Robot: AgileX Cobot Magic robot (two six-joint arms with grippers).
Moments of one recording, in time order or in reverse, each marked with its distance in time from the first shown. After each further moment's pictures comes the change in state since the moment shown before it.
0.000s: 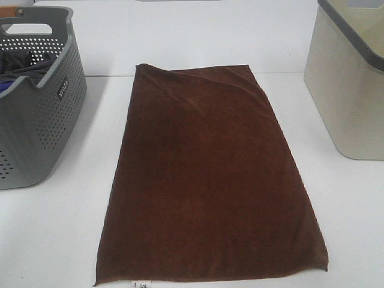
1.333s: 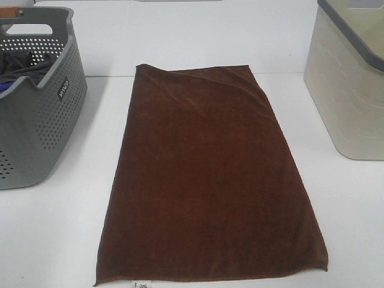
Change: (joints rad) left arm 0.000 -1.421 1.620 -0.221 -0.184 0.065; right arm 0.000 -1.241 1.164 -0.002 -0.097 -0.056
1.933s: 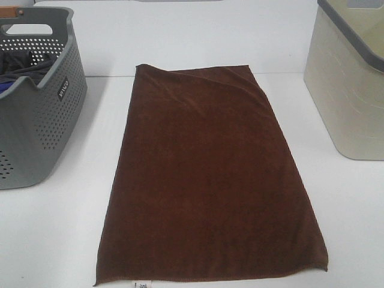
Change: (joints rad) left arm 0.000 -0.027 0.032 -0.076 0.014 0.137; right arm 0.002 -0.105 0.052 0.000 -0.052 -0.029
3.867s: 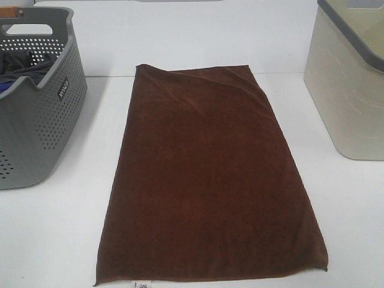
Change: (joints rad) left arm 0.462 -0.327 0.000 -0.006 0.001 0.007; right arm -0.202 -0.120 0.000 0.008 0.000 0.000
